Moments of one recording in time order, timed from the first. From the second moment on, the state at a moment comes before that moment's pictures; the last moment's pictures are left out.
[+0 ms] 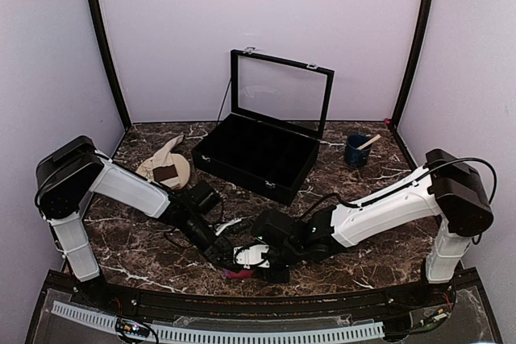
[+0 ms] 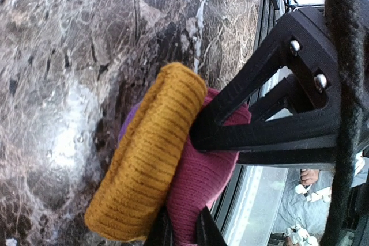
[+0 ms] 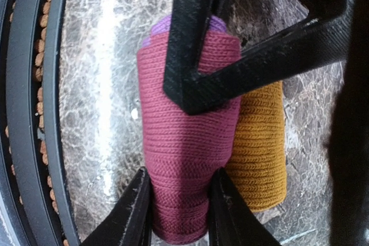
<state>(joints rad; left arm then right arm) -0.83 1.81 0.80 -0.21 0.89 -0.19 1.31 1.82 1.02 -0.21 -0.08 -0.31</state>
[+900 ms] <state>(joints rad) -0.79 1.60 0.72 -0.22 0.61 -0.30 1.26 1.90 1.10 -0.20 -0.23 -0.19</state>
